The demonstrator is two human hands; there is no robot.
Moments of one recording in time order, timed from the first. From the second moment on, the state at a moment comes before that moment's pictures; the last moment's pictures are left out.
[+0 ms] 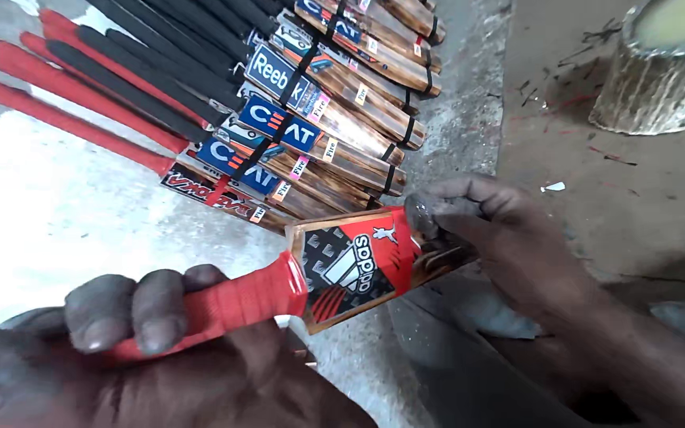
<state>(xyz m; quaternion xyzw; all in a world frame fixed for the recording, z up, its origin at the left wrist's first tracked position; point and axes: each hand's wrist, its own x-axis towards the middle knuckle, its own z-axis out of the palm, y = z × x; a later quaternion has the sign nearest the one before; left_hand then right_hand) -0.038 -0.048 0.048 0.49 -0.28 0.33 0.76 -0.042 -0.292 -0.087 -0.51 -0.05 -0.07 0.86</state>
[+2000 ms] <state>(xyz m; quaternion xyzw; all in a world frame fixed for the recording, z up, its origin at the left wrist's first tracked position) -0.022 -0.042 0.043 0.48 -0.31 0.29 0.77 -0.023 -0.284 -0.073 -0.85 -0.25 -0.24 0.39</state>
